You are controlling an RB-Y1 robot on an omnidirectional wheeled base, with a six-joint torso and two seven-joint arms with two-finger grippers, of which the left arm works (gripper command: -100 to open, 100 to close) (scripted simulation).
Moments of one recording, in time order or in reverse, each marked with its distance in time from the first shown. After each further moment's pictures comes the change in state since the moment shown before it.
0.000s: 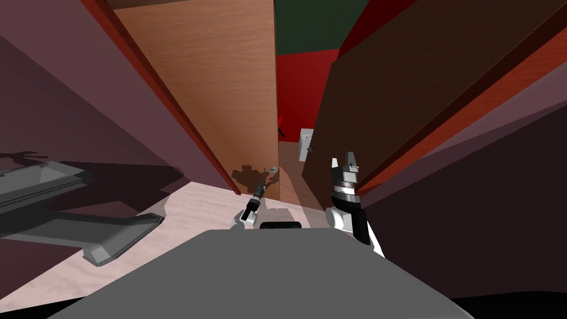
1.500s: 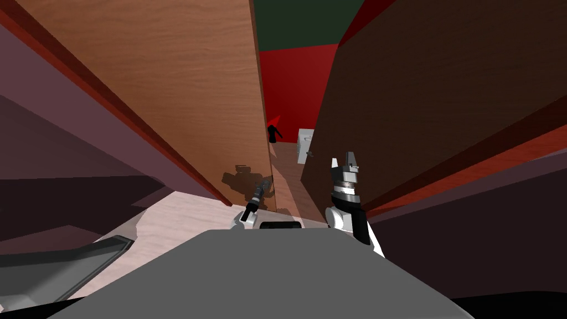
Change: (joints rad) arm 0.000 -0.008 0.021 0.026 0.009 -0.014 -0.018
